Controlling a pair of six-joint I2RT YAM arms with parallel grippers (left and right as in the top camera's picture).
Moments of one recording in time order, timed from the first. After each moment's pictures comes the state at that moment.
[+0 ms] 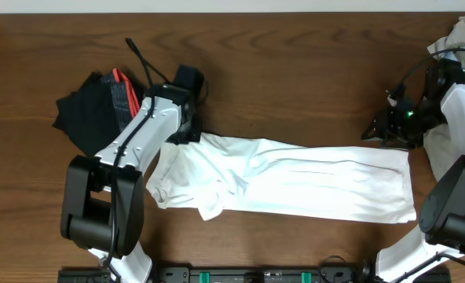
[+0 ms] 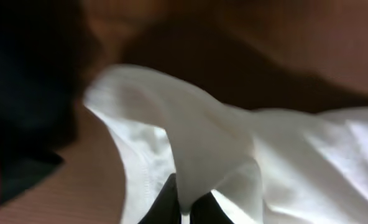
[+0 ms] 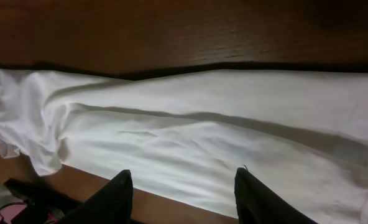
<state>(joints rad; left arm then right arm) -0.29 1.84 1.29 -0.92 -0.15 -0.19 -0.29 1.85 1.46 -1.31 -0.39 -0.10</state>
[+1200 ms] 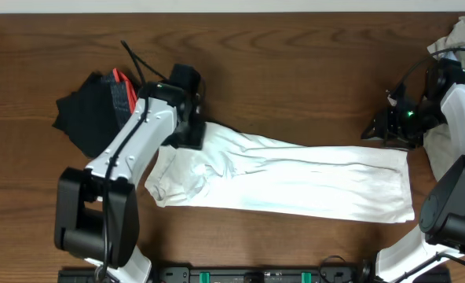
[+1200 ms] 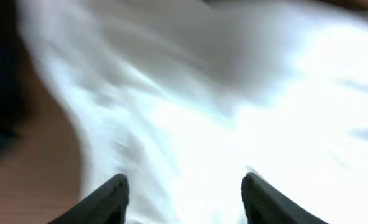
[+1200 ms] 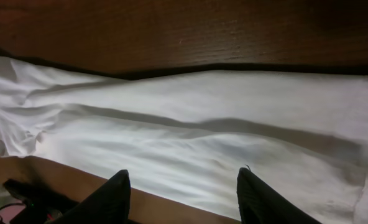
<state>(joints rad) -0.30 1.77 1.30 -1.04 0.04 -0.14 -0.29 1.85 1.46 -1.30 -0.39 -0.10</state>
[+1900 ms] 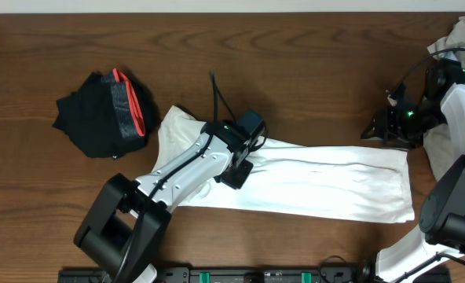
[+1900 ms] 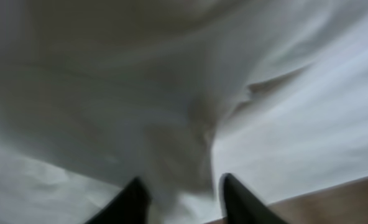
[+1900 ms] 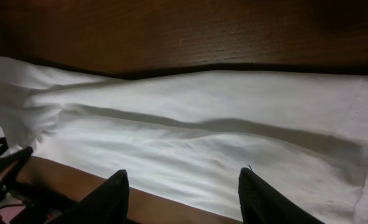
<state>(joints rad) -0.68 1.77 1.15 -0.93 0.00 -0.15 -0.29 1.85 1.46 -1.30 -0.39 -0.10</state>
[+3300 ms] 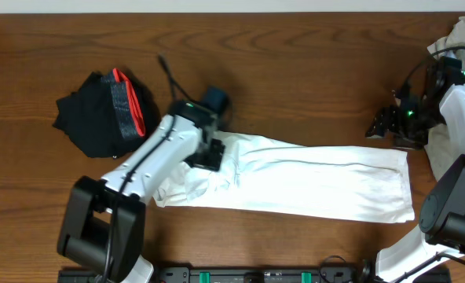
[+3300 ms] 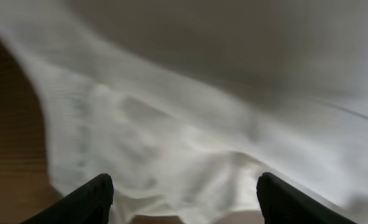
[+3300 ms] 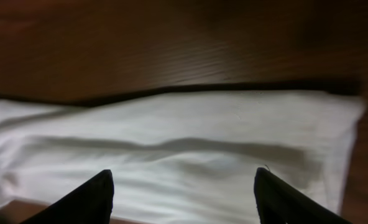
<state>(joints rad) -0.45 1.73 1.21 -1.06 -0.07 -0.25 -0.29 1.85 1.43 -1.21 -0.25 -0.03</state>
